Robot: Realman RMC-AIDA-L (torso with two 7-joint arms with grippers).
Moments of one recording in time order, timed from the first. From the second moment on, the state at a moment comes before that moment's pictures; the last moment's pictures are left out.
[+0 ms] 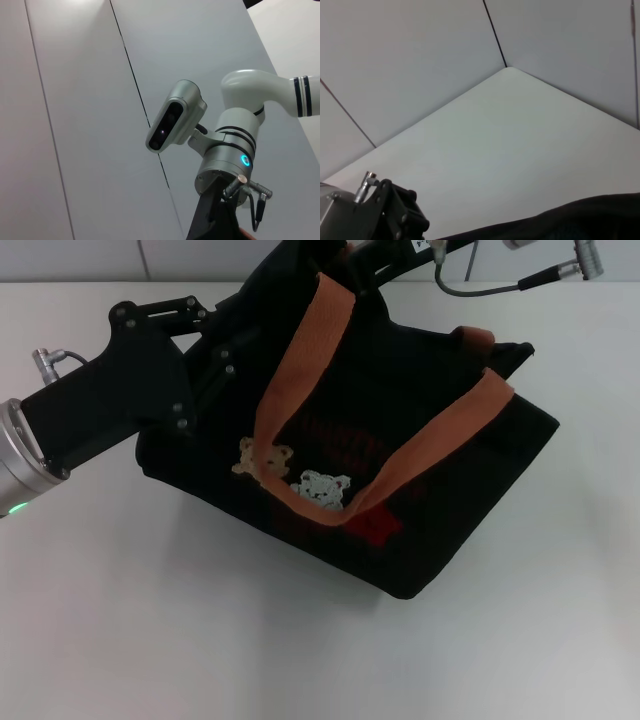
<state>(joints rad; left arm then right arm) -0.55 -2.07 0.36 0.31 1.80 1.86 -0.53 0.99 2.07 -1.08 -1.05 -2.18 -1.48 2.42</state>
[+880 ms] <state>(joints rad) -0.56 -2.07 0.37 0.31 1.79 1.86 -0.53 0.93 2.08 -1.14 -1.19 -2.21 -1.53 2.39</state>
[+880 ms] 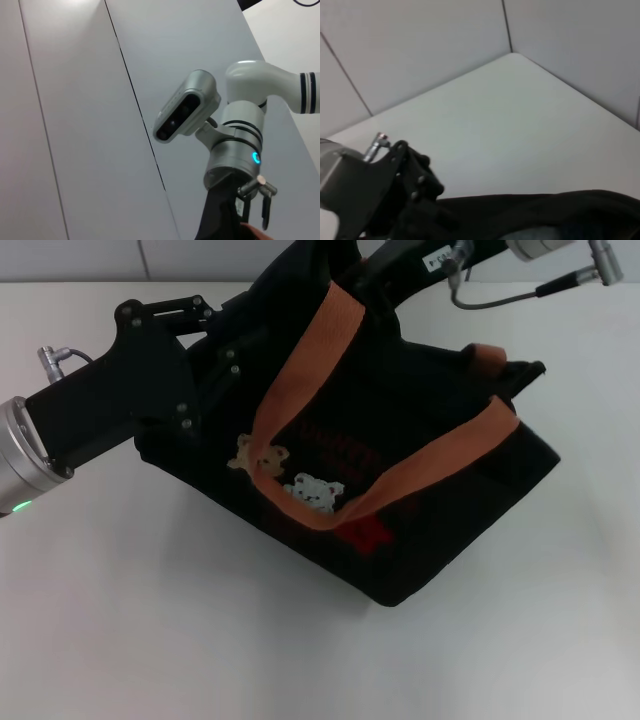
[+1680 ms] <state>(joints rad) -0.56 -2.07 0.36 0.32 1.79 1.87 -0.50 0.79 2.04 -0.97 -1.30 -2.15 -1.68 2.31</state>
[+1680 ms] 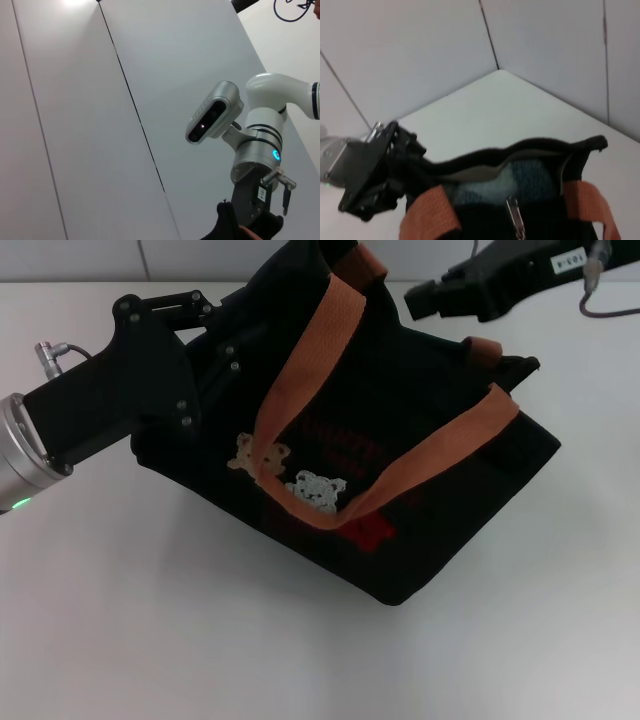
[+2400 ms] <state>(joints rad) -0.58 -2.07 0.37 0.32 1.79 1.87 -0.50 0.93 2.03 -0.95 -1.15 -2.16 -1.65 2.29</state>
